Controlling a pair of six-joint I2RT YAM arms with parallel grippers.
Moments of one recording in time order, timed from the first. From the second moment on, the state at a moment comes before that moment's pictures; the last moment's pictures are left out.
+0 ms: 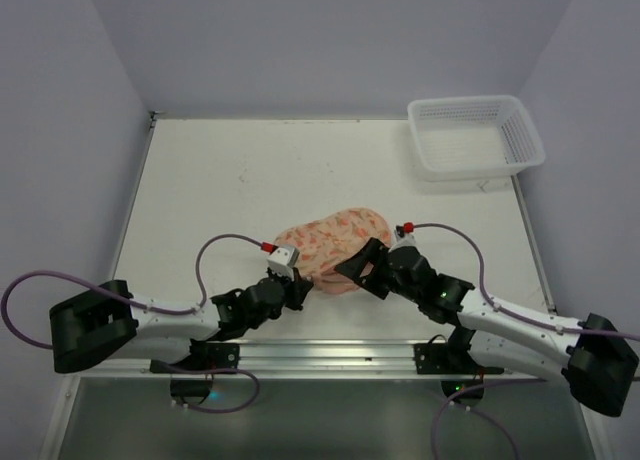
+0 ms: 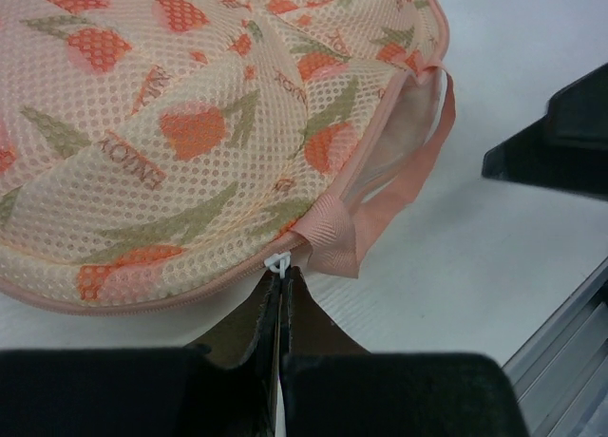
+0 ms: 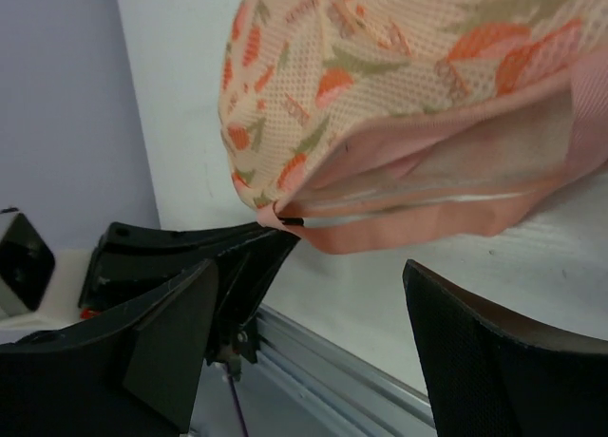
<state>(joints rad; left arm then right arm) -1.16 1.15 0.20 0.50 -0.44 -0.63 0.88 0.88 0.39 -0.02 0.11 1.25</state>
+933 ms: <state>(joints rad) -1.18 1.23 0.24 0.62 -0.40 -0.62 0.99 1.23 0.42 0.25 0.25 1.53</state>
